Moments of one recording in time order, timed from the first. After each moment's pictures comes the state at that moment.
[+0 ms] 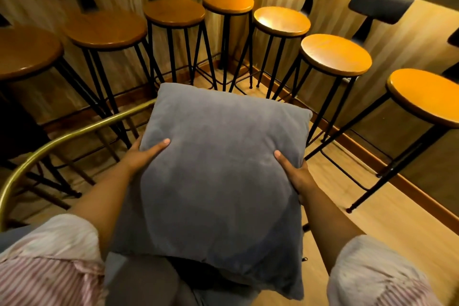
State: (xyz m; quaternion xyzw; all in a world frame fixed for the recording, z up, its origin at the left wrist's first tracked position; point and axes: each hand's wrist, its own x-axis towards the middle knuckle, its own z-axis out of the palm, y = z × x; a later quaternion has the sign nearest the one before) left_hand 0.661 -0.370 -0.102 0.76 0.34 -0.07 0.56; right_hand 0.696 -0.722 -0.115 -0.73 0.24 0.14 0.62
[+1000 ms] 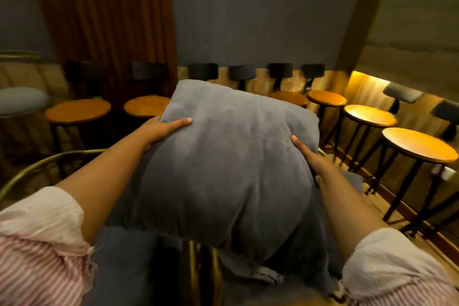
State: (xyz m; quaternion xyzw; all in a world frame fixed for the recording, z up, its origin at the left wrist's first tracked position) left_hand 0.177 -0.294 0.160 0.77 0.35 0.17 0.51; right_hand 0.365 -0.588 0.121 -0.74 -0.02 0.22 0.63
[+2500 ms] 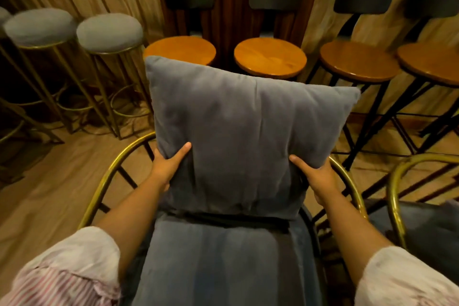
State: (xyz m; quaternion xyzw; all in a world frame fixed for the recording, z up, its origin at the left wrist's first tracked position) left_hand 0.075 0.204 -0.128 0.49 0.57 0.31 0.58; right_hand 0.340 0.003 -0.133 -0.72 -0.17 0.28 0.61
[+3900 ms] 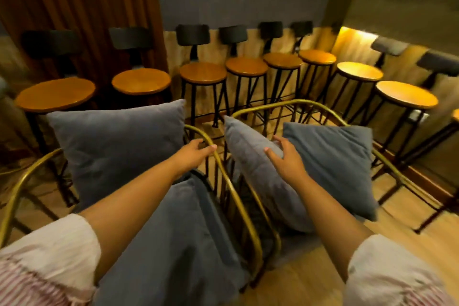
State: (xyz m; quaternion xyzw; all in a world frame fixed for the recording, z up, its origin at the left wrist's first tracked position) left_hand 0.098 -0.188 0.057 0.82 0.26 -0.03 0.50; right_hand 0.209 -0.401 0.022 -0.88 -0.19 0.03 0.44
